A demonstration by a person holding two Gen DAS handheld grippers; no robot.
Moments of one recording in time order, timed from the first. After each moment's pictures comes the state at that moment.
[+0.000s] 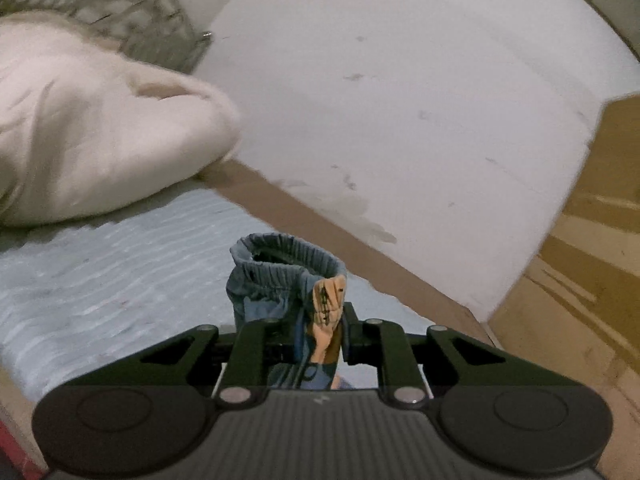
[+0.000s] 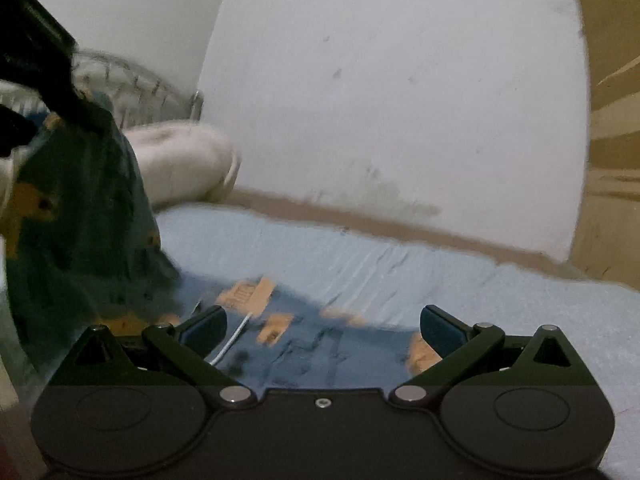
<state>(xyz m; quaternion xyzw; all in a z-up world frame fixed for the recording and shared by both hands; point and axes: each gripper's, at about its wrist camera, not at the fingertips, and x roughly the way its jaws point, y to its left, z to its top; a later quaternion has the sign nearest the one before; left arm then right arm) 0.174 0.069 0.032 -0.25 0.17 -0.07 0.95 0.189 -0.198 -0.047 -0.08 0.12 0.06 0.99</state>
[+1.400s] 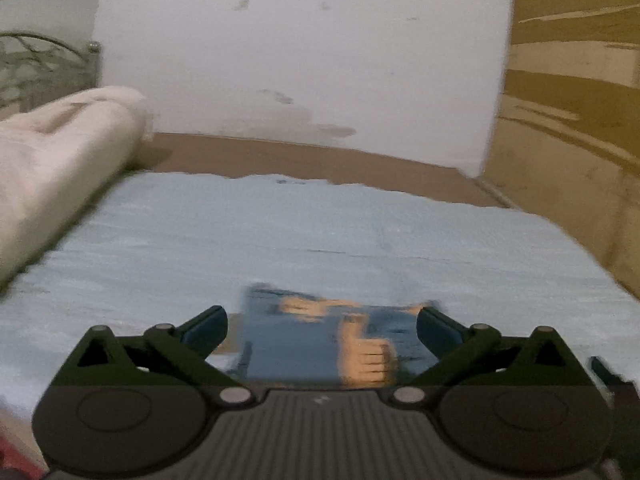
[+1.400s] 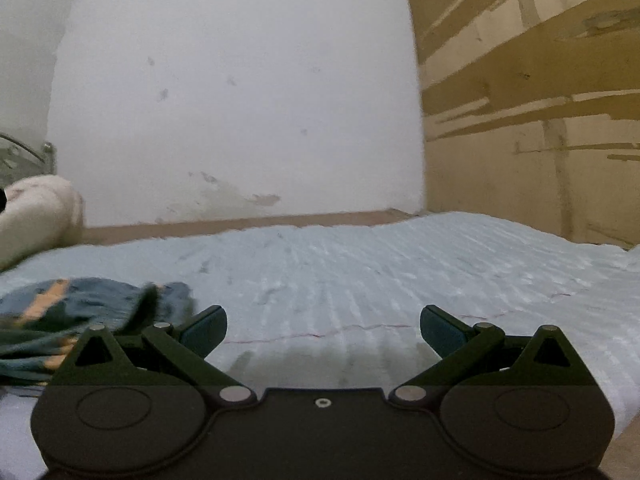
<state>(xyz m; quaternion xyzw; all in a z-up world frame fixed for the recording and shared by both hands) 0.190 -0.060 0.033 -0.03 0.28 -0.10 0.96 0.124 -0.360 -0.063 0.03 0.11 -0.13 0.98</state>
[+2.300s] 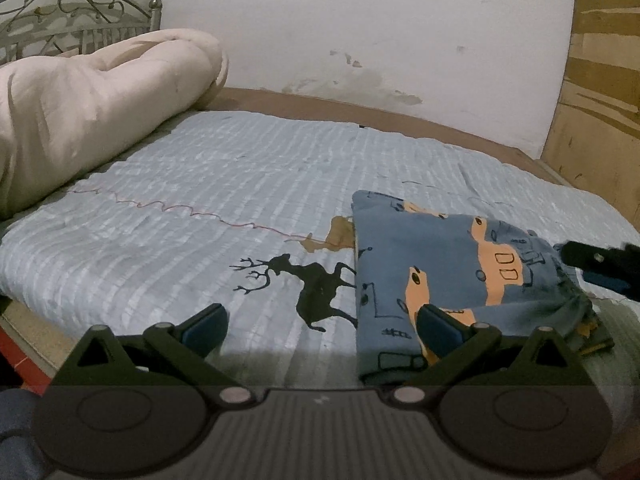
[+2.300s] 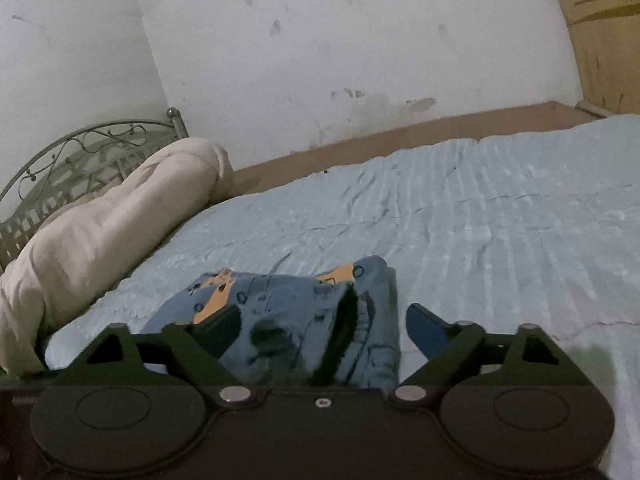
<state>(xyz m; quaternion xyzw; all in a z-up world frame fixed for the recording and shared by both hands) 0.179 -0.003 -0.048 -0.05 0.32 -0.04 0.95 0.211 -0.341 -0.026 0.15 0.26 0.12 0.95</state>
